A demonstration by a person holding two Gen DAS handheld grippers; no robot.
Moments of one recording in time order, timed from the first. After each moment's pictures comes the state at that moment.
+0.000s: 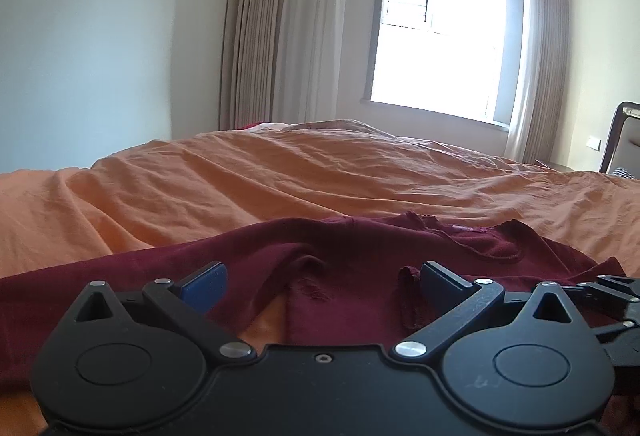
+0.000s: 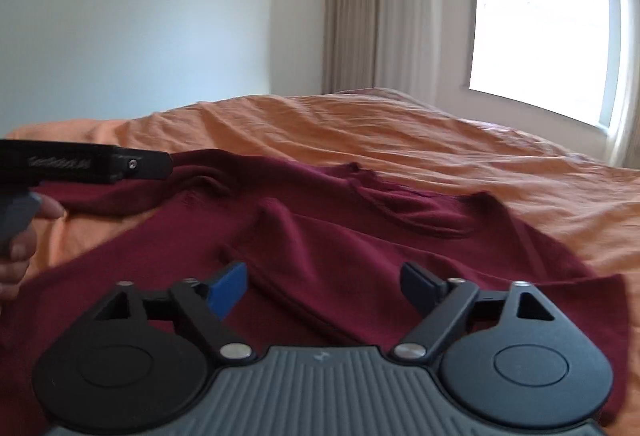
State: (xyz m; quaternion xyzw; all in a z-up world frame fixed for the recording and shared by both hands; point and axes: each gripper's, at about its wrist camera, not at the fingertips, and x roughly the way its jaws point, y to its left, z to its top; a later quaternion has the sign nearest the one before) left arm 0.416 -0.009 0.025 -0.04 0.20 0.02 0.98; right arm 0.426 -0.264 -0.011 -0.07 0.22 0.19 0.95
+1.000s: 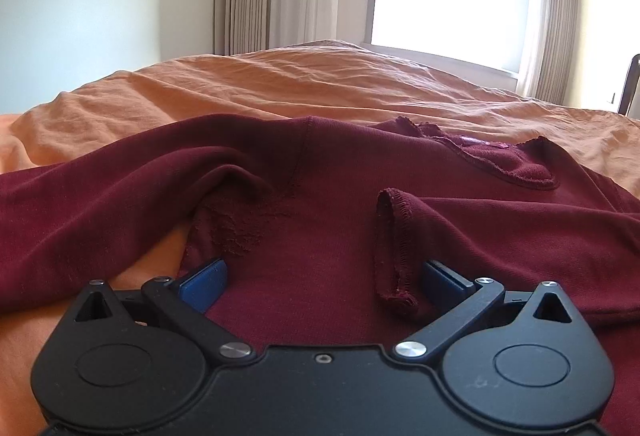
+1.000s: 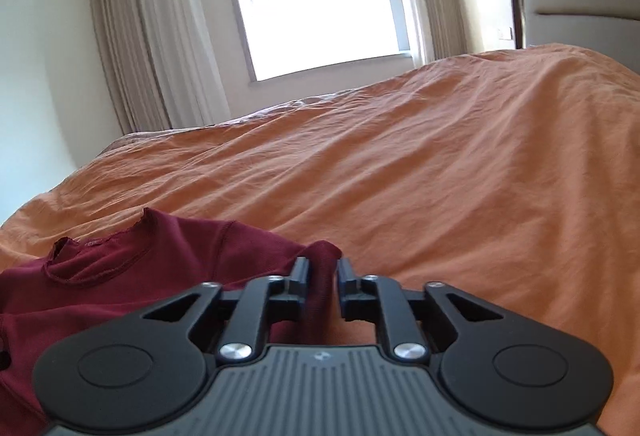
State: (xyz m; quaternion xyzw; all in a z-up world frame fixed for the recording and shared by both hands) left arm 0.489 -0.054 -0.060 -0.03 0.28 0.03 0.96; right arm 0.478 -0.462 -0.039 0.14 0.23 -0.06 0.96
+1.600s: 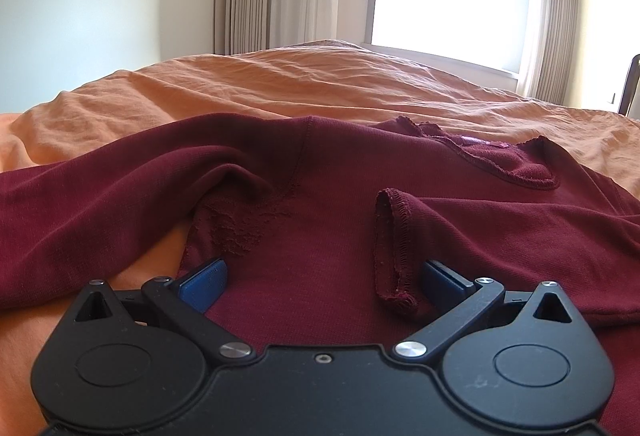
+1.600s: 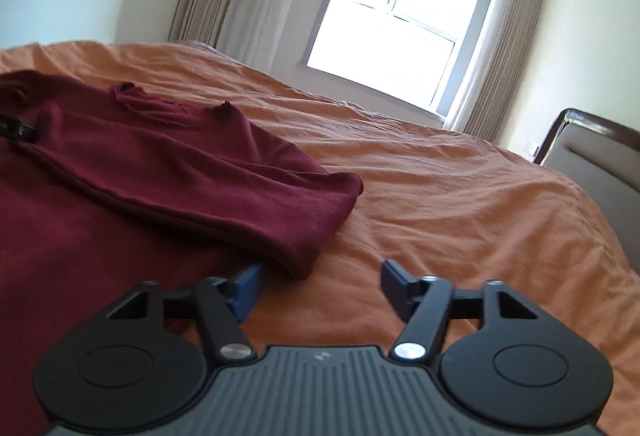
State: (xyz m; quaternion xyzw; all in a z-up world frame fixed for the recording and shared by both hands) left arm 0.490 -0.053 -0.061 -0.03 0.28 0.03 0.96; right arm 0.397 -0.371 -0.053 -0.15 0.23 -0.05 0.96
